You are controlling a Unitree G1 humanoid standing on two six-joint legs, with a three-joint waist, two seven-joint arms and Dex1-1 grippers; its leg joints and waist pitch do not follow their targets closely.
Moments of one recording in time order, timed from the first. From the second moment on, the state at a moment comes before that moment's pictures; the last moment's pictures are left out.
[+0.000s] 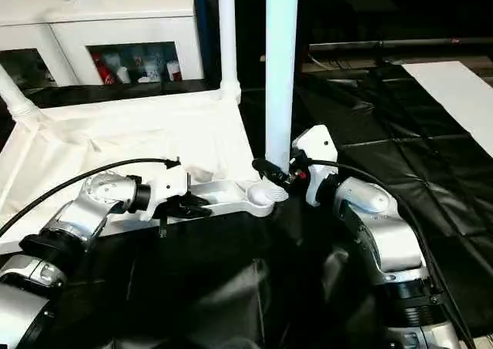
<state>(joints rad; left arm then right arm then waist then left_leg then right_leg) -0.66 0.35 -0.28 0.79 0.11 -0.18 -1.17 -0.35 -0.40 0.06 0.01 0.26 0.36 0.69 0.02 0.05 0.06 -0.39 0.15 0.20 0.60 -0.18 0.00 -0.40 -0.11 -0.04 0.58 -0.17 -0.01</state>
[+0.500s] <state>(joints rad) -0.65 0.35 -0.28 0.77 0.09 -0.13 -1.13 -0.39 -0.34 0.05 0.11 0.32 0.42 0.72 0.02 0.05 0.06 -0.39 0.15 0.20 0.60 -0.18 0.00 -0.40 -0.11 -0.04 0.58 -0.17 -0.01</state>
